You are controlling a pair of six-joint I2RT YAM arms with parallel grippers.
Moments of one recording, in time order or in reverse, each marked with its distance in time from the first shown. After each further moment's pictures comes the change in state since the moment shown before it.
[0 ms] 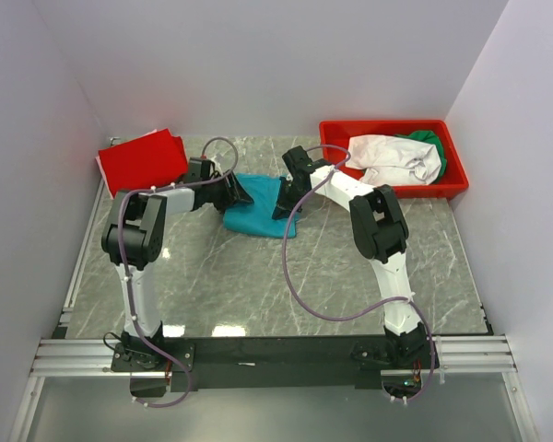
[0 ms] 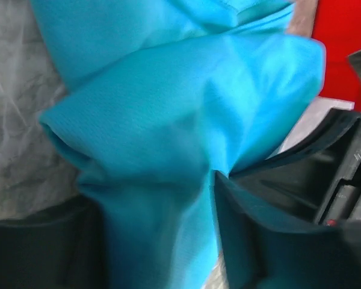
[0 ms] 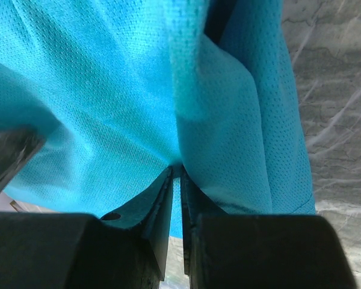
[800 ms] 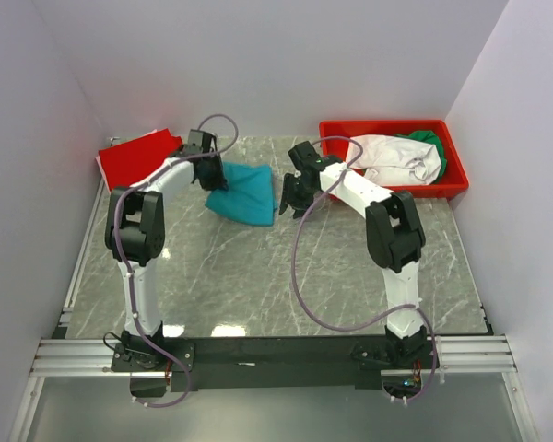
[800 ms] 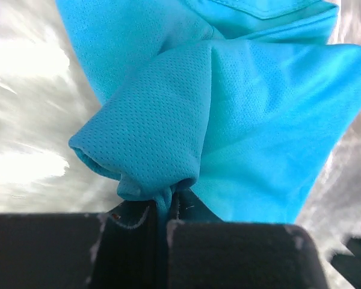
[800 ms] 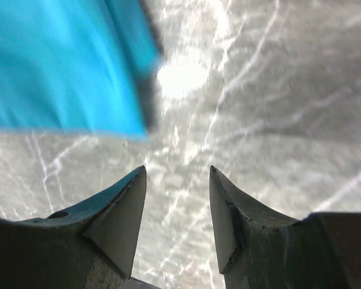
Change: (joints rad) left arm 0.003 0.041 0.340 -0.474 -0.351 0.238; right arm 0.000 -0.145 -0.069 -0.088 0.122 -0.082
